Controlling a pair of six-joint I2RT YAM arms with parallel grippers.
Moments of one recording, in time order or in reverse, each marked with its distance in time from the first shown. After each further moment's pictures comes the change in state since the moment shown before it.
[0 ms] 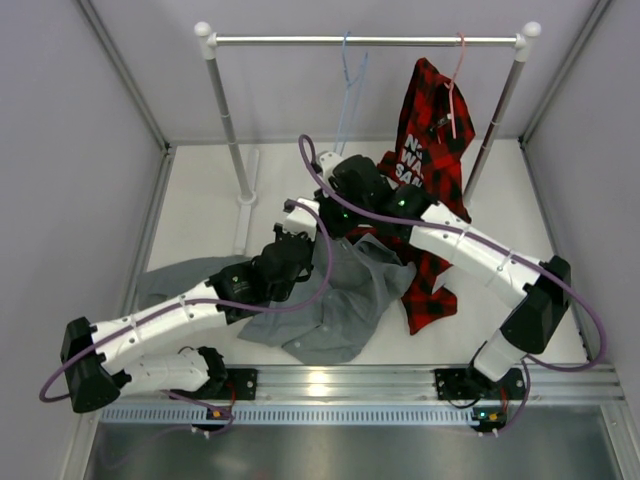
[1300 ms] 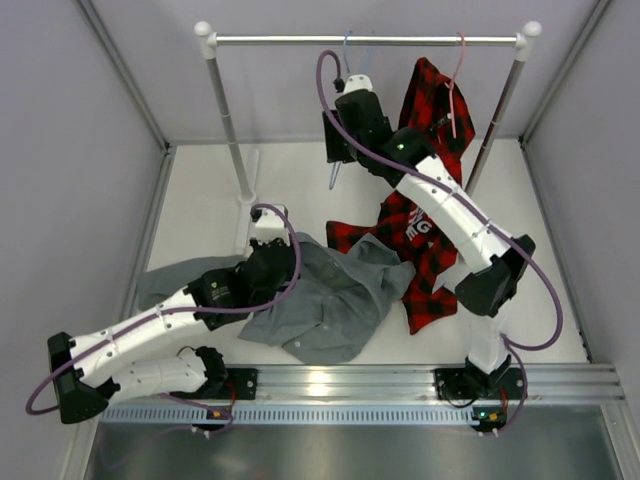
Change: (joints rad) left arm 0.000 -0.116 0.004 -0.283 -0.006 -0.386; right arm -0.129 0.338 0.689 -0.171 0.417 0.068
